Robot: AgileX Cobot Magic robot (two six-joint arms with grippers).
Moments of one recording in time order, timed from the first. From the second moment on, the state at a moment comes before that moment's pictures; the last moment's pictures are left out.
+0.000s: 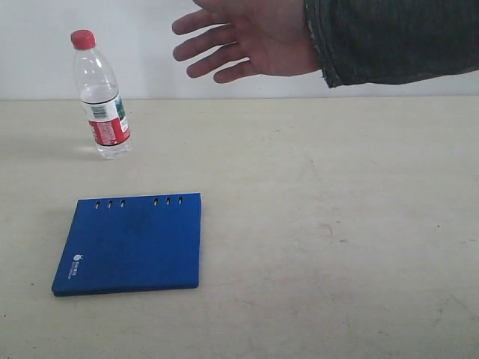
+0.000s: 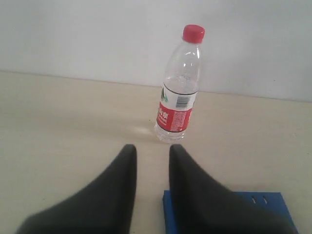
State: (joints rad) left arm 0.02 0.65 -0.31 -1.75 -0.09 1.60; right arm -0.12 0.00 0.00 1.06 0.50 0.34
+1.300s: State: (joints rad) left arm 0.02 1.00 -0.48 -0.78 0.27 0.27; right arm -0.12 0.80 -0.16 1.23 0.90 -0.87
